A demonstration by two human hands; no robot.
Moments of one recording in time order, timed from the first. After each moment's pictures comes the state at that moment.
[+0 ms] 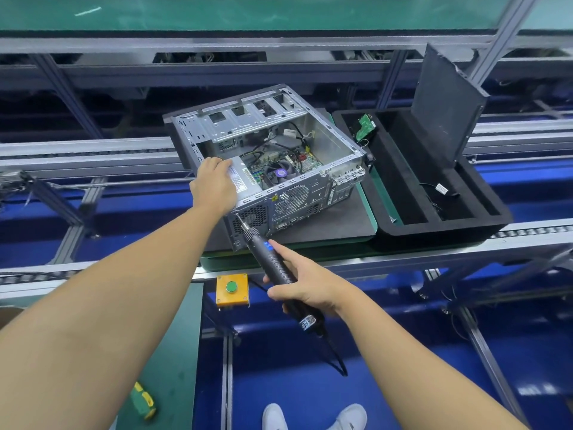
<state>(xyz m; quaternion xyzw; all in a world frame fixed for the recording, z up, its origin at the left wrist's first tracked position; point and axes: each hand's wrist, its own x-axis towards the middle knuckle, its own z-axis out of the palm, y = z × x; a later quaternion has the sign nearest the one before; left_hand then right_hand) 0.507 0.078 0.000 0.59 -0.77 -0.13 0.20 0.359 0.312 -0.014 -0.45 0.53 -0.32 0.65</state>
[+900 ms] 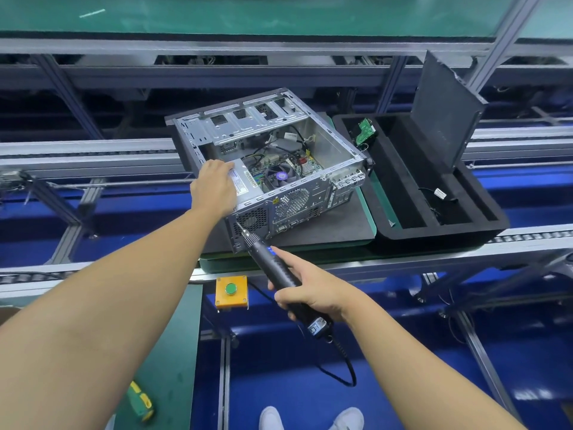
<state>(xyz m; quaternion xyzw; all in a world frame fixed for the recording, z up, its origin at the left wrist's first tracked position) 0.512 0.075 0.000 0.56 -0.79 -0.13 0.21 0.355 0.317 -0.008 -0.42 0.51 -0.32 0.68</state>
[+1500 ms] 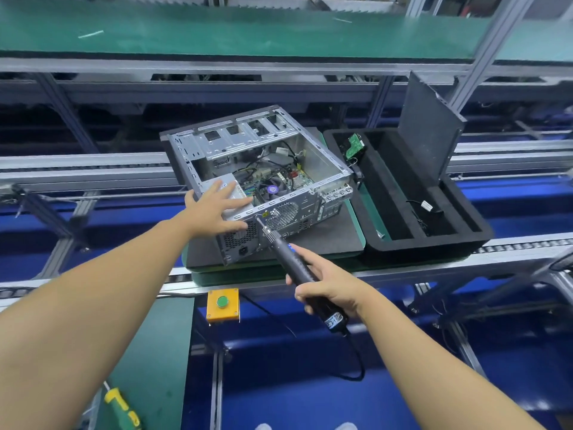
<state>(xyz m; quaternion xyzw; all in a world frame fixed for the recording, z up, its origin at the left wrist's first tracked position) 0.532 0.091 0.023 0.42 -0.90 -0.12 -0.06 0.304 0.319 0.001 -0.40 0.50 -0.38 0.67</state>
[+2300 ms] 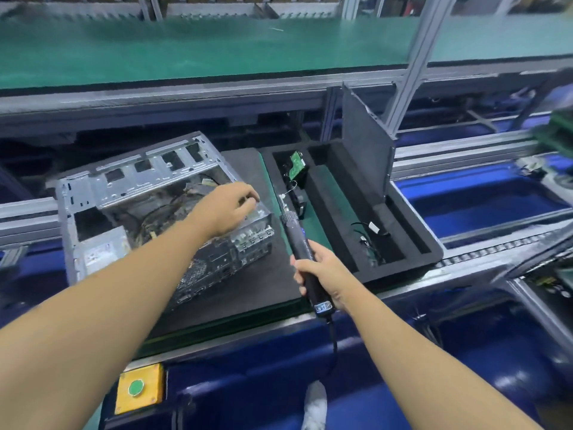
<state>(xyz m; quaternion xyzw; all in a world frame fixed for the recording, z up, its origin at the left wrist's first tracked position) 0.279 0.046 0.055 0.30 -0.93 -0.18 0.15 0.113 0.251 -0.023 -0.26 0.55 -0.54 0.58</state>
